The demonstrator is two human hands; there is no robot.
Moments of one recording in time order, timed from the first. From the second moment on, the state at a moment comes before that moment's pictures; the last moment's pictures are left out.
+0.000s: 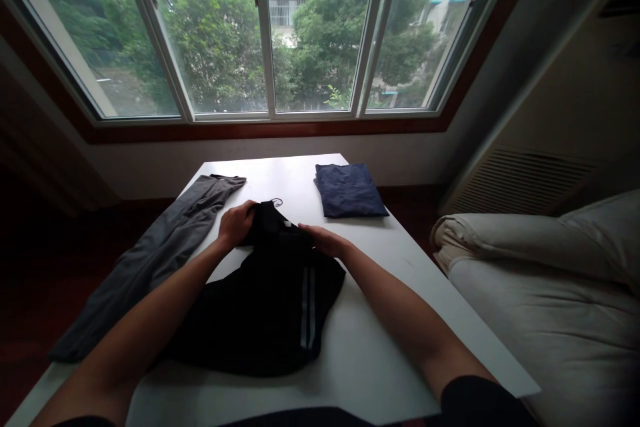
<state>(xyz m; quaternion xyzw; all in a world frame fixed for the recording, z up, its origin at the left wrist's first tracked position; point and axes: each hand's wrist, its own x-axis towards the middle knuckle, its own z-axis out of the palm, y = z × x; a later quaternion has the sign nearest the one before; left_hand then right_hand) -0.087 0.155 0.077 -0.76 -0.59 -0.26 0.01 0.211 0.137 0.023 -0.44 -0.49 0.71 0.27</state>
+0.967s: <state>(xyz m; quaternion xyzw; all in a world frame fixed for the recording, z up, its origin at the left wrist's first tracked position) -0.202 0.041 0.239 -0.75 -0.40 -0.33 0.41 0.229 0.014 0.116 -0.45 -0.82 0.25 0.23</state>
